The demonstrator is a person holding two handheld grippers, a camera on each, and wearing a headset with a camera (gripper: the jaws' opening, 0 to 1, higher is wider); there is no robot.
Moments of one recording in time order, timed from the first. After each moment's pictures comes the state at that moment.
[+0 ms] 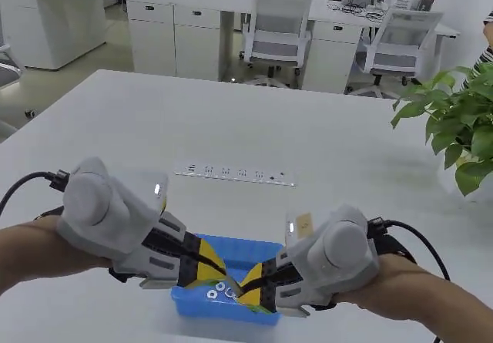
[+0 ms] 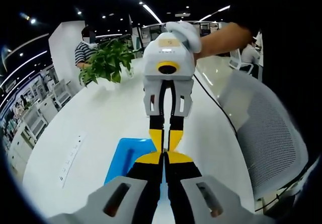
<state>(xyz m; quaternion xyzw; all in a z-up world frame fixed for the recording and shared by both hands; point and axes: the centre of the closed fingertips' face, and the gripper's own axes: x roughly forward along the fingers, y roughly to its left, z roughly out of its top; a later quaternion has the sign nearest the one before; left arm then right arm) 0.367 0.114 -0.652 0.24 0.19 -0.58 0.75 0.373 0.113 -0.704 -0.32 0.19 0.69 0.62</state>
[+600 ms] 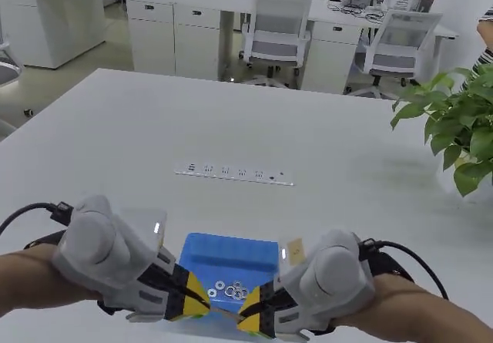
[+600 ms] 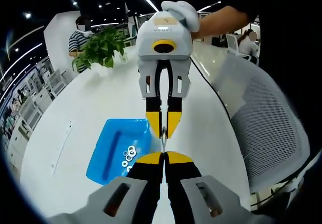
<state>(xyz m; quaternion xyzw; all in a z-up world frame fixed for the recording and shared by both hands) 0.345 0.127 -0.699 0.26 0.24 -0.58 0.73 0.352 0.106 -0.730 -0.34 0.22 0.69 0.60</state>
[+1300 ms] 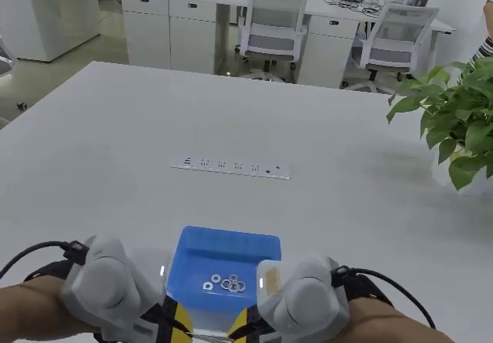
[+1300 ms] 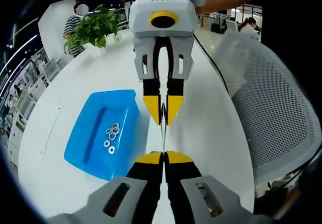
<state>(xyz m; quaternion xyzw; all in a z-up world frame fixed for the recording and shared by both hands) 0.331 0.138 -0.759 0.29 0.29 -0.57 0.71 0.335 0.109 -0.773 -0.36 0.24 0.69 0.59</state>
